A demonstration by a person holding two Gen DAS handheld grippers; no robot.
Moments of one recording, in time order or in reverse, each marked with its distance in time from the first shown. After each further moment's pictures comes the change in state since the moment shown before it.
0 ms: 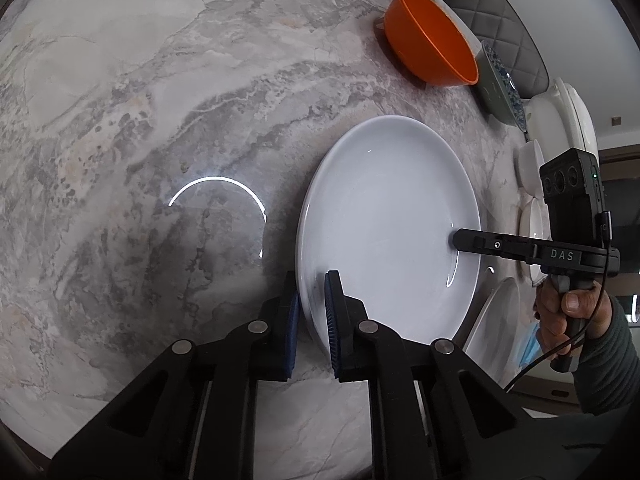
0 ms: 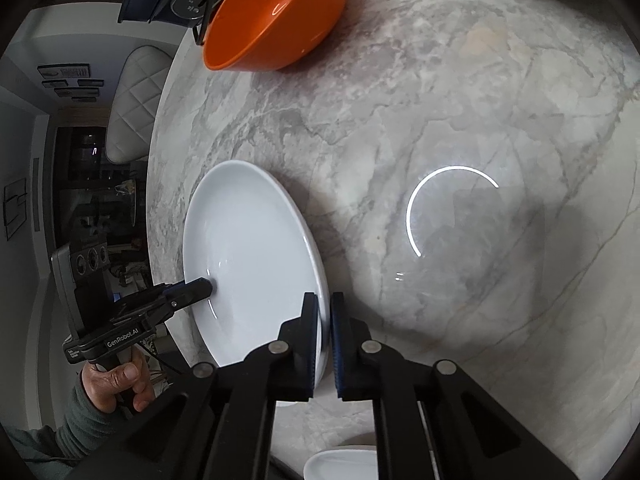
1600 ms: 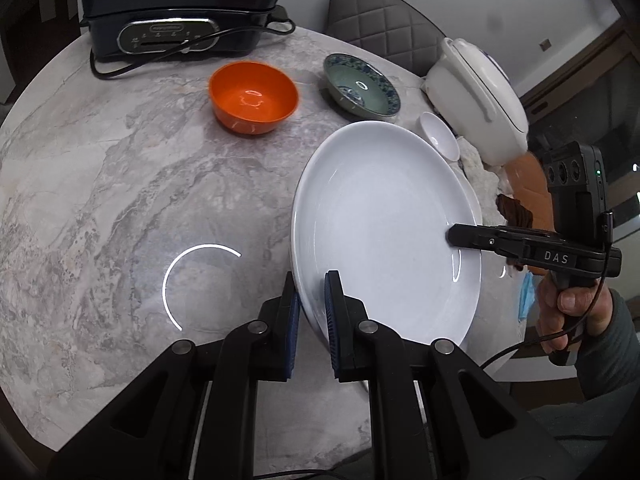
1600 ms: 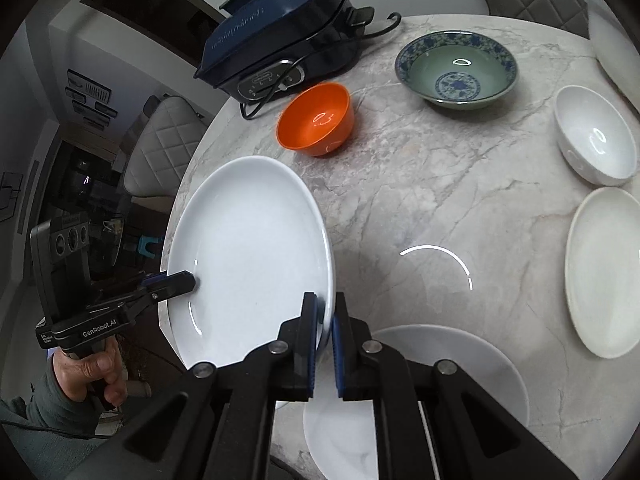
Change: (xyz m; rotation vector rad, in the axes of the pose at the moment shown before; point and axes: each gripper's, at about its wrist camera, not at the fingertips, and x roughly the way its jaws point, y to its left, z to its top) left arm -0.098 -0.145 -0.045 0.354 -0.149 -0.022; right arm -0.135 0.033 -0.106 -0.095 -0.351 -0.117
